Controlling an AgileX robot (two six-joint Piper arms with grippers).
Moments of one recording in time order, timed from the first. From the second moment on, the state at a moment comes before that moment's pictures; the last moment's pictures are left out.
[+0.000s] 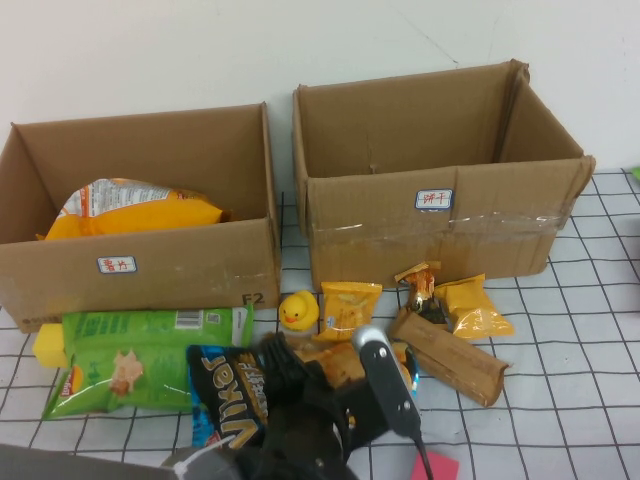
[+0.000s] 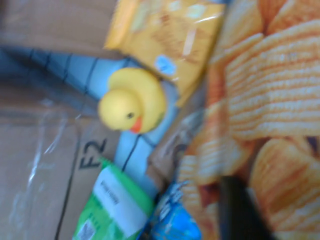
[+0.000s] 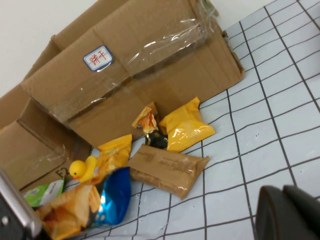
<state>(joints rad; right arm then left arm) 0.03 -0.01 0.03 0.61 0.36 0.00 -1.05 1.82 -0.83 1.48 0.67 -1.12</state>
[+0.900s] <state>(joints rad) 0.03 -0.01 0.03 0.61 0.36 -0.01 -0.86 1.20 -1.17 0.74 0.81 -0.74</state>
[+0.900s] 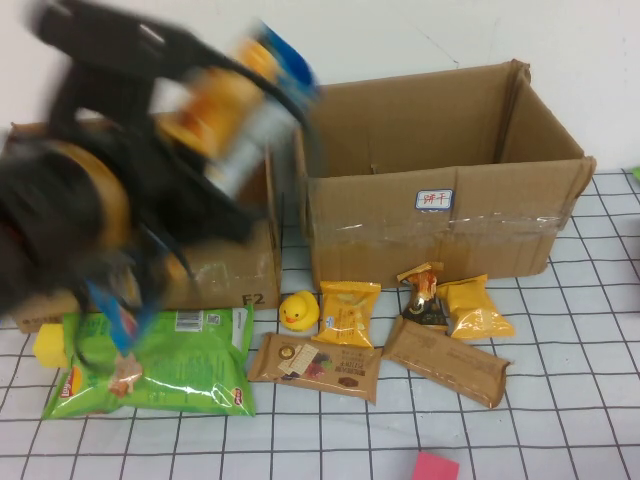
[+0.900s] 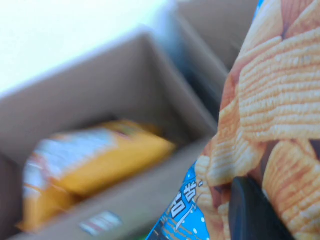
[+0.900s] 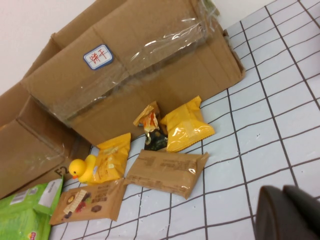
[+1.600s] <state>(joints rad) 0.03 -0.01 0.03 0.62 0.37 -0.01 -0.13 1.63 -1.19 0.76 -0.11 -1.10</state>
